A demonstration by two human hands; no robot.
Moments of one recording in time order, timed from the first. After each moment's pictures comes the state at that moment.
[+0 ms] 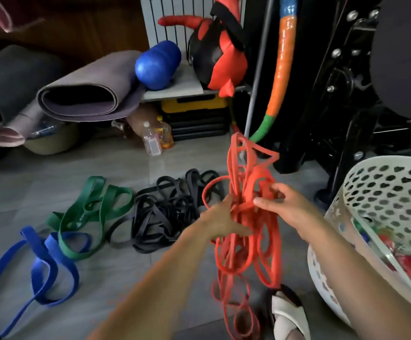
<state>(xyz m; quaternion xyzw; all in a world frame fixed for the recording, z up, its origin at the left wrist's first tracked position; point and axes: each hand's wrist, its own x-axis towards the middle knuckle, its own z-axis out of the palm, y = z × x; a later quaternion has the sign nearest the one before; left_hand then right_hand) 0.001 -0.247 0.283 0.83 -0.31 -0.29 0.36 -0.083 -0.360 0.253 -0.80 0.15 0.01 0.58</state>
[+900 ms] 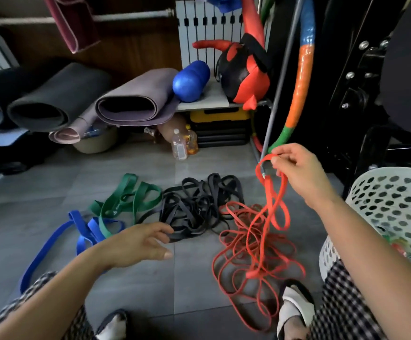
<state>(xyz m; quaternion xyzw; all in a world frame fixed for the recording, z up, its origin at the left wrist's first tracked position) -0.174 0.006 0.312 0.88 -0.10 -0.31 0.36 -0.113 -0.315 0.346 -0.81 0.00 -0.15 0.56</state>
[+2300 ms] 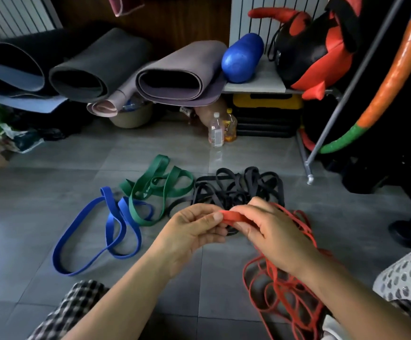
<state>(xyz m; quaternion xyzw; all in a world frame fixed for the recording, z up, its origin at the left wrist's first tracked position) -0.137 -0.002 0.296 0.57 0.08 -0.16 0.80 -0.115 -0.175 0.300 -0.91 -0.27 -0.01 0.32</state>
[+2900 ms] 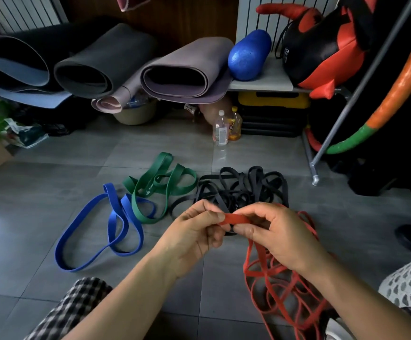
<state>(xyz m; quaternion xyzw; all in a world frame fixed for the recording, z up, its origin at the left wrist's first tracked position) -0.134 -0.005 0.302 0.50 0.12 -0.17 0.84 -0.112 -0.171 0.303 -0.83 -0.22 0.08 0.51</state>
